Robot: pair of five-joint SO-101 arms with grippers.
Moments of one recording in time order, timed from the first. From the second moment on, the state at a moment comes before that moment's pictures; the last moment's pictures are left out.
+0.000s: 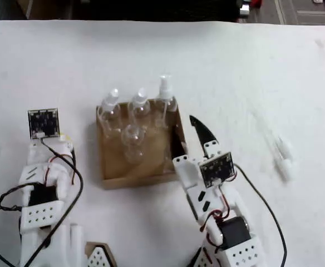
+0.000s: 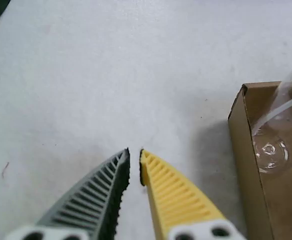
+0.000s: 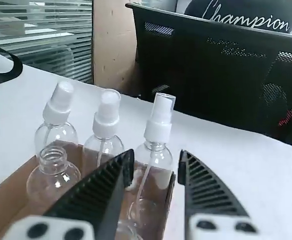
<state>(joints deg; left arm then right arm) -19.4 -59.2 84.7 20.4 -4.9 -25.0 -103.0 93.4 21.5 8.6</state>
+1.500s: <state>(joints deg) -13.8 -59.2 87.7 16.5 -14.4 22.6 -27.3 42.9 13.2 -28.3</state>
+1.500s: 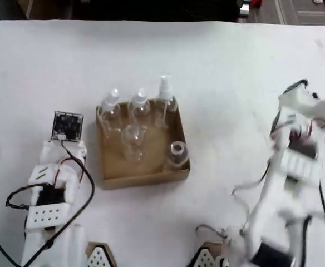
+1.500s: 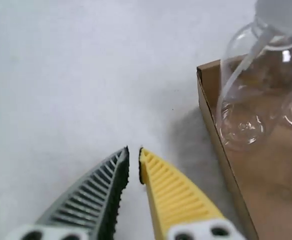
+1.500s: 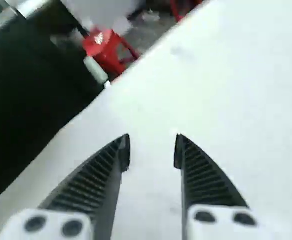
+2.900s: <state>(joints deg) -14.3 -59.2 87.7 16.5 -14.4 28.7 17.4 -2.5 67.1 -38.9</state>
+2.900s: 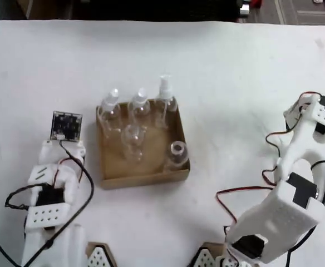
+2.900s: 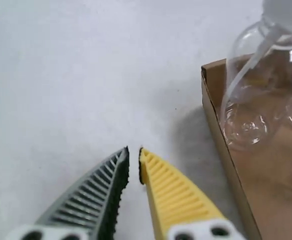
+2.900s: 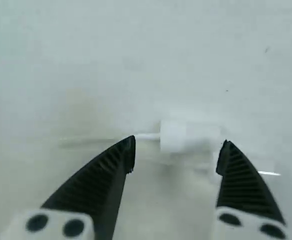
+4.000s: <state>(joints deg) -14.3 -59.2 87.7 16.5 -14.4 23.4 32.6 -19.6 88.6 -43.6</state>
